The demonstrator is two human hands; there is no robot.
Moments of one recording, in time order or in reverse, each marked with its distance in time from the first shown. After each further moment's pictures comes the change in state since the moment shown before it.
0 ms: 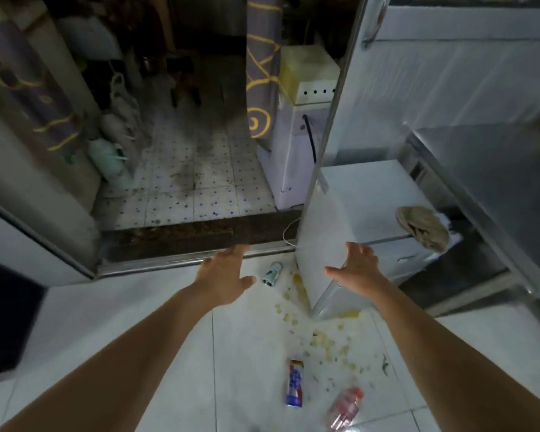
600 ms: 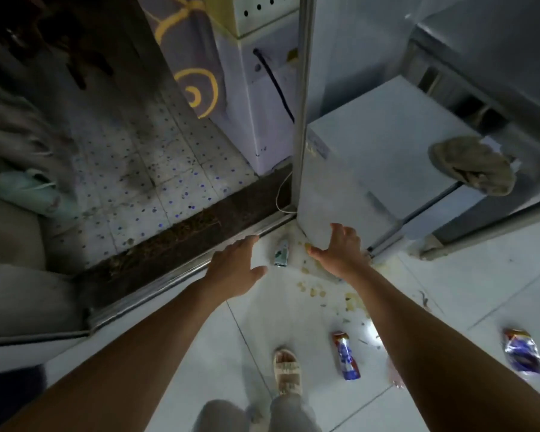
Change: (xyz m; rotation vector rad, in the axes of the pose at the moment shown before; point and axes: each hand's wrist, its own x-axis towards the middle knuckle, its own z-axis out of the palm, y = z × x) left_hand 0.228 -0.053 0.016 0.105 -0.328 0.140; right_hand 0.159 -0.065 0.093 0.309 0.022 0.255
